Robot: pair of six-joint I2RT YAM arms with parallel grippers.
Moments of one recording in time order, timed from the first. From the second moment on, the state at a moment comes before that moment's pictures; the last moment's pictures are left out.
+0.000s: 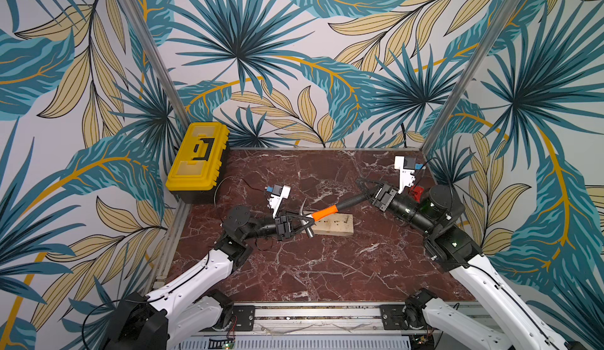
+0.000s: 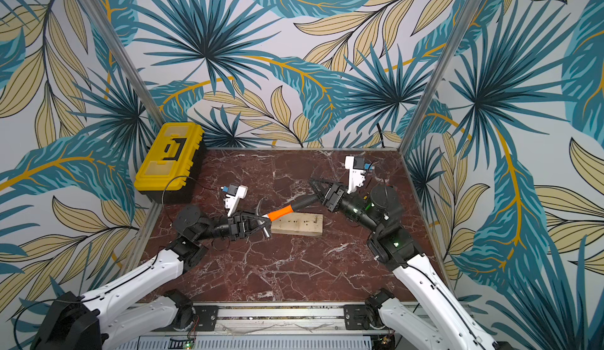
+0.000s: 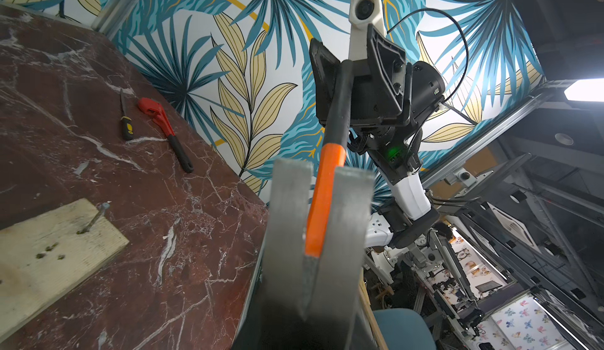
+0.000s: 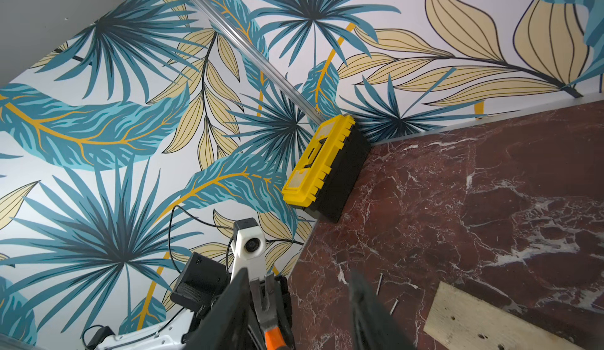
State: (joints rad) left arm -0.52 1.03 0.51 0.70 0.92 -0.99; right arm 0.46 0.86 0.95 -0.07 -0.38 0.80
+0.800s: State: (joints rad) left arm -0.45 1.01 0.49 0.81 0.90 -1.10; right arm 0.41 0.91 0.95 0.00 -0.61 0.84
